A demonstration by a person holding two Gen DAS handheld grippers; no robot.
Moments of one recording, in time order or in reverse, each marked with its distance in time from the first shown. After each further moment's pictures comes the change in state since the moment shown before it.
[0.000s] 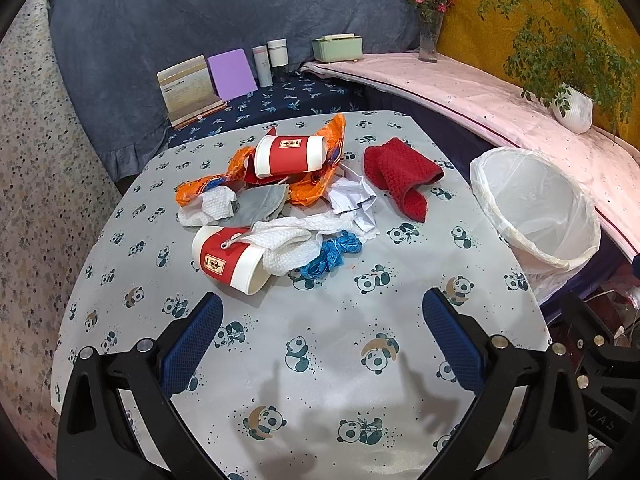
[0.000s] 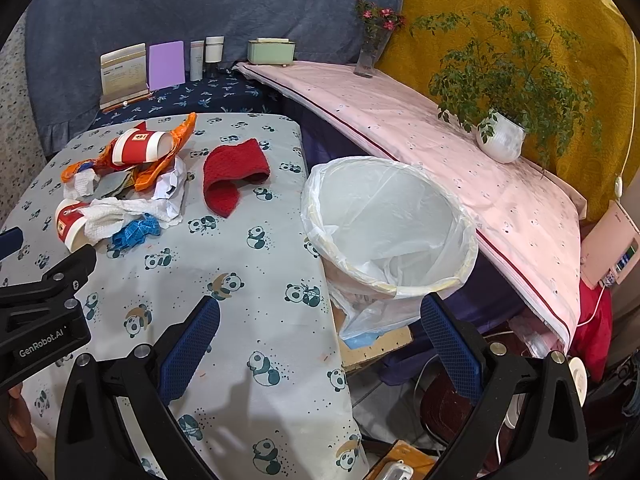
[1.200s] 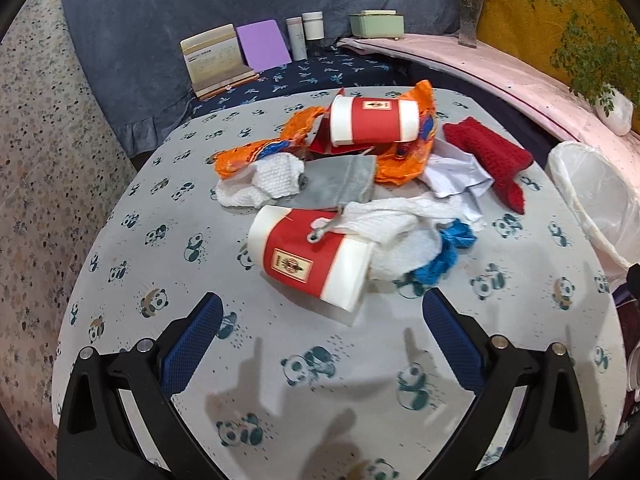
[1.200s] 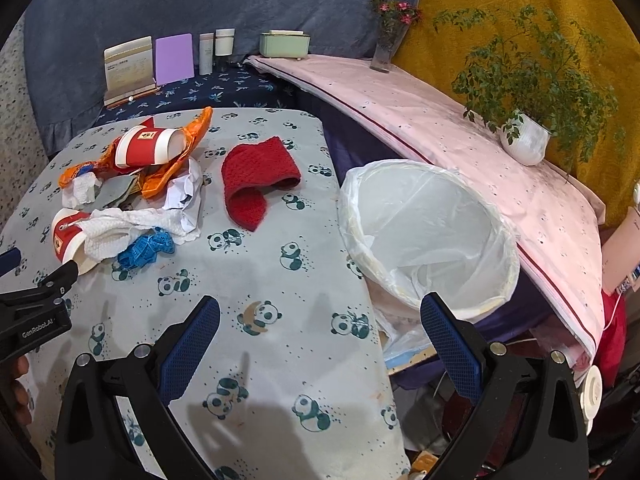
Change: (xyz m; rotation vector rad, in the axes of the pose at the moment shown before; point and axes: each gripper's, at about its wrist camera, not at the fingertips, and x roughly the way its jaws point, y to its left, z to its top) left arm 0.071 0.077 -0.005 -0.039 0.063 0.066; right arm 0.036 0.034 0.024 -0.007 0.030 0.034
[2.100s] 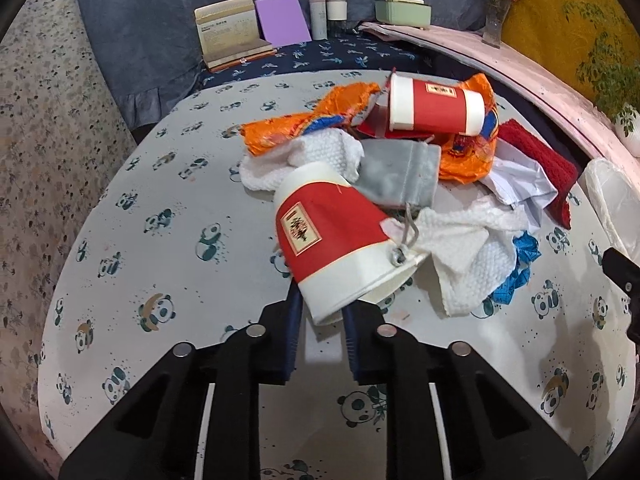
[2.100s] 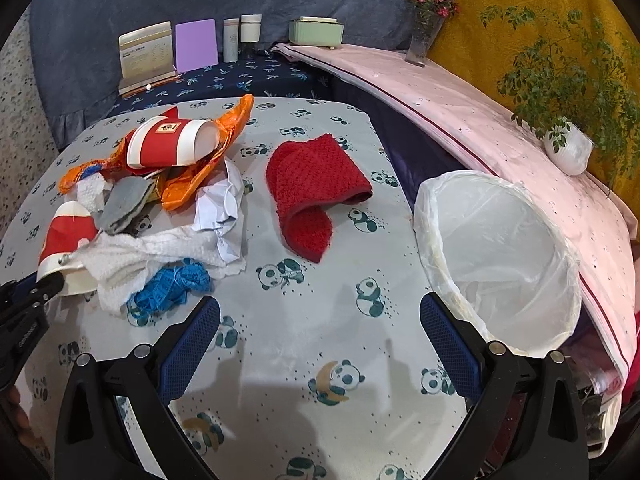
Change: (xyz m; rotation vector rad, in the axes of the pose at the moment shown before) left arm 0.039 0.044 0.008 -0.082 0.055 -0.025; right arm 0.057 0.054 0.032 -0.022 0.031 0.079
